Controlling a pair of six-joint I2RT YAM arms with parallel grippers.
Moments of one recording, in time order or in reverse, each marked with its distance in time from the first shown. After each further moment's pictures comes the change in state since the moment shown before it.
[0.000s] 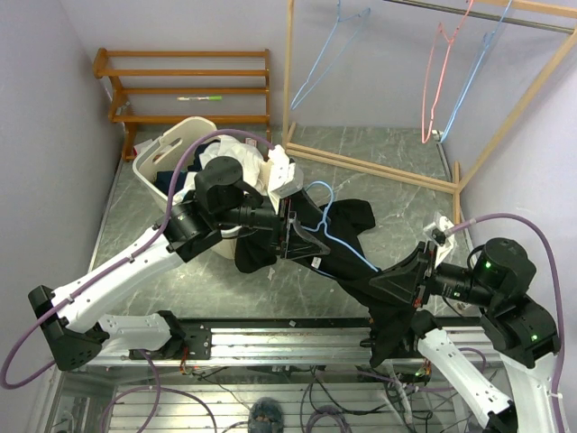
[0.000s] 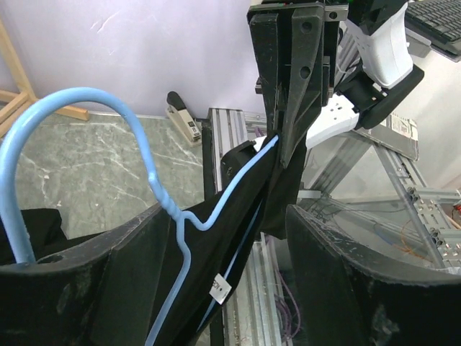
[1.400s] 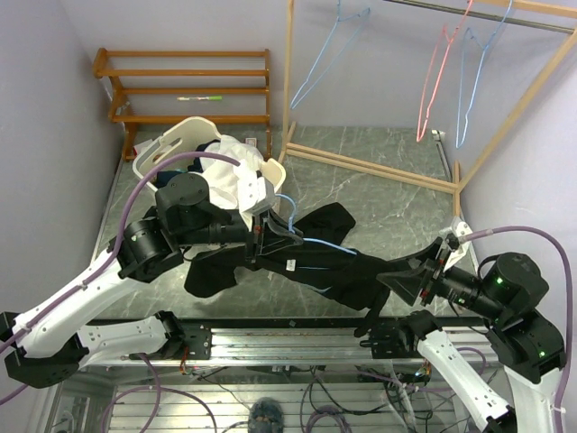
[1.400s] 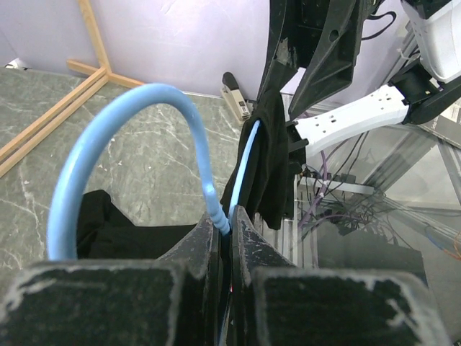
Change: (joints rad) left arm -0.055 -0.186 0.025 -0.270 -0.269 0.119; right arm -0.003 -0.076 0.002 0.003 0.193 -0.023
